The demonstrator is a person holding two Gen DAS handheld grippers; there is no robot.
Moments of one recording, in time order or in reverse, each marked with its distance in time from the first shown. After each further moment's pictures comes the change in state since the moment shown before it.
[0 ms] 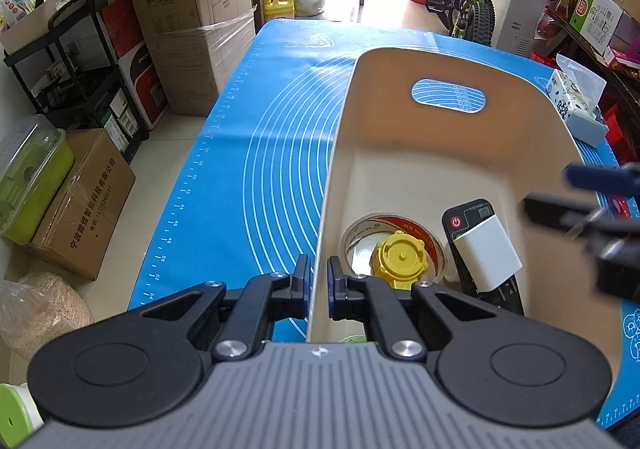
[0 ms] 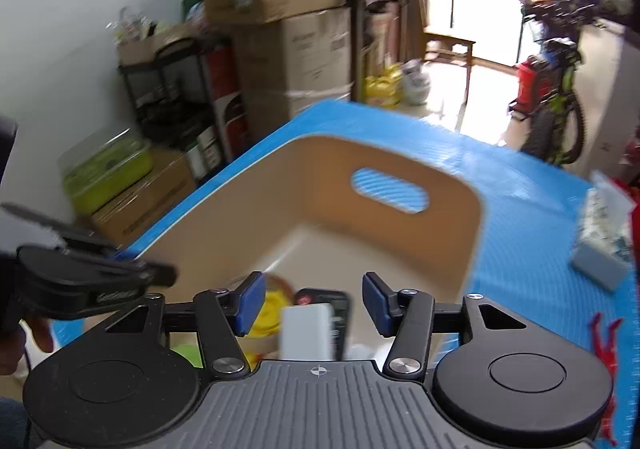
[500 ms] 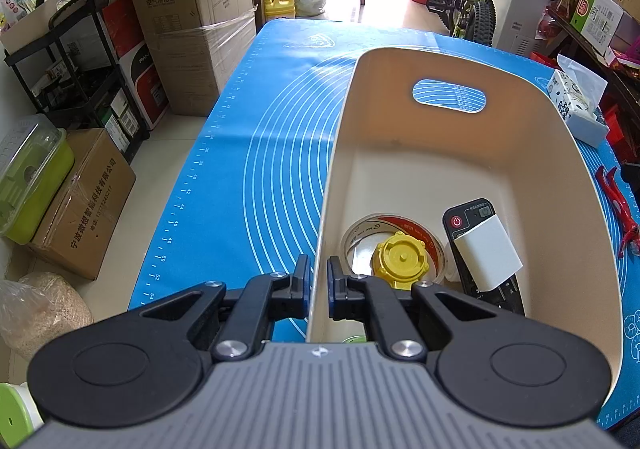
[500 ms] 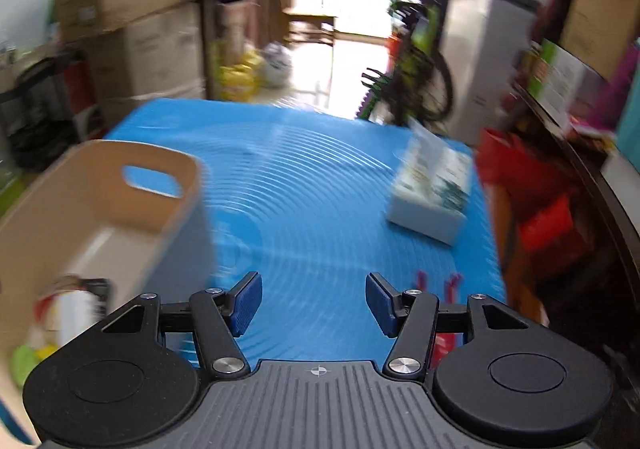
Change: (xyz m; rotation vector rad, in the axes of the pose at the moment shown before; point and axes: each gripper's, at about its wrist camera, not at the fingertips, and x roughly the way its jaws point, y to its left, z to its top) left arm 0.000 0.000 0.000 0.000 0.000 0.001; right arm -0.005 -0.150 -0.026 0.182 0.080 -0.342
